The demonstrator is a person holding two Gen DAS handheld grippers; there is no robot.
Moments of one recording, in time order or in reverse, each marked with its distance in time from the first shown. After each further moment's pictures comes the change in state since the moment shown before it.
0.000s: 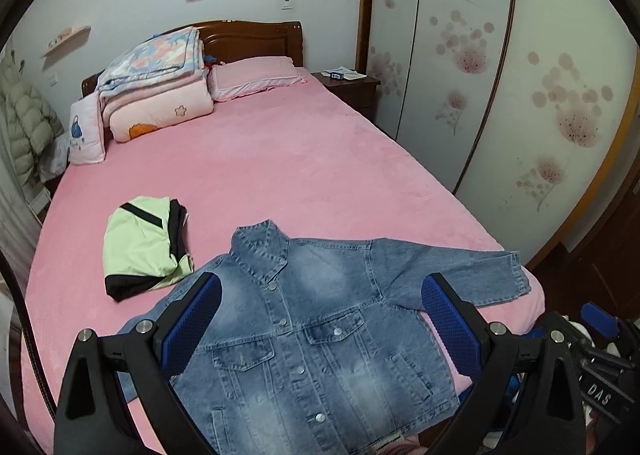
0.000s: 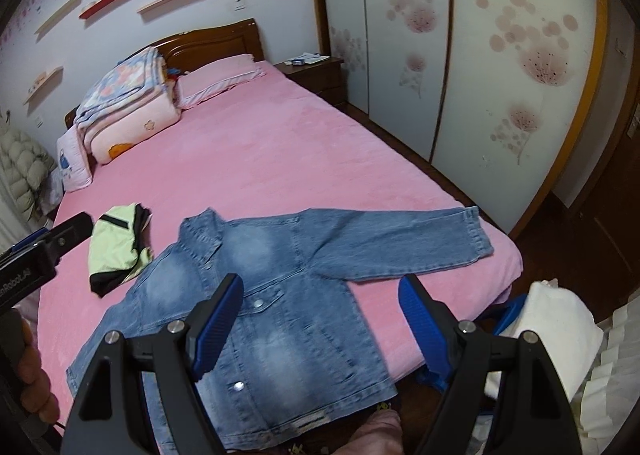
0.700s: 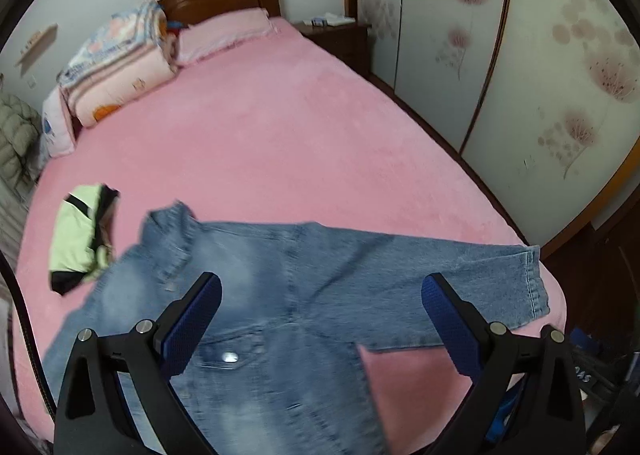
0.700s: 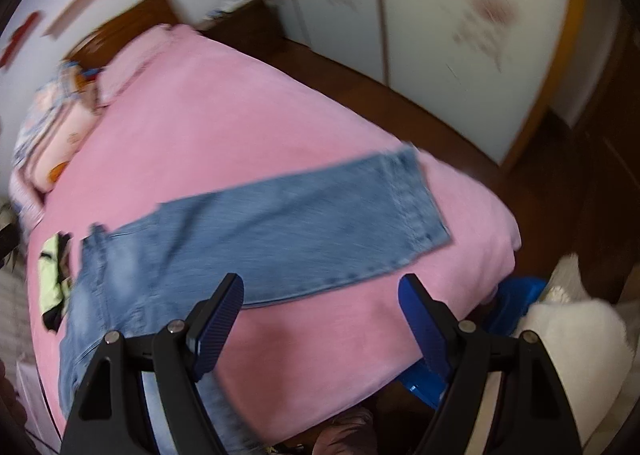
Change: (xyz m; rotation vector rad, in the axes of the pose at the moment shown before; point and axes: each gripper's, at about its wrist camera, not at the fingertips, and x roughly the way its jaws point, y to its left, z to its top) left arm 0.229 -0.223 0.009 0.024 0.201 0.066; right arm 0.244 -0.272 0.005 0.229 0.268 -0.027
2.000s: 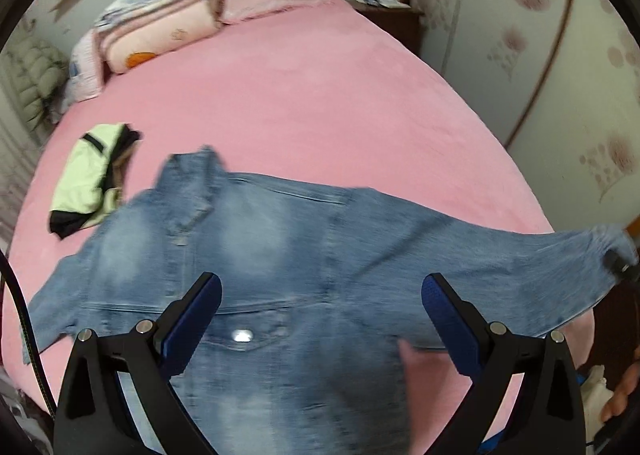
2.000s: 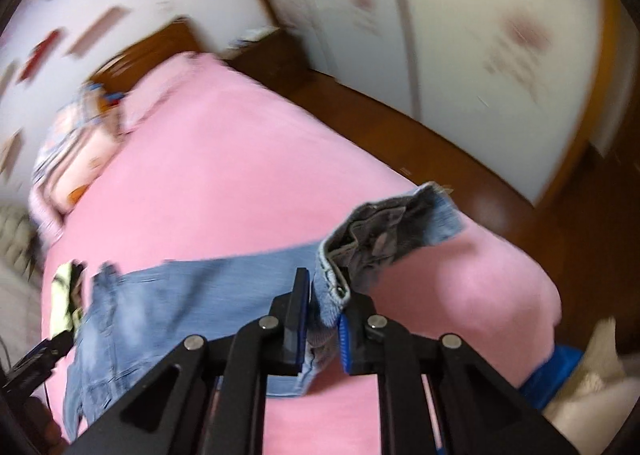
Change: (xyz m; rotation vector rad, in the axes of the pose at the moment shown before) left arm 0.040 0.080 -0.043 -0.168 0.038 0.090; right arm 0.018 0.029 0.065 -0.089 -0.167 0.159
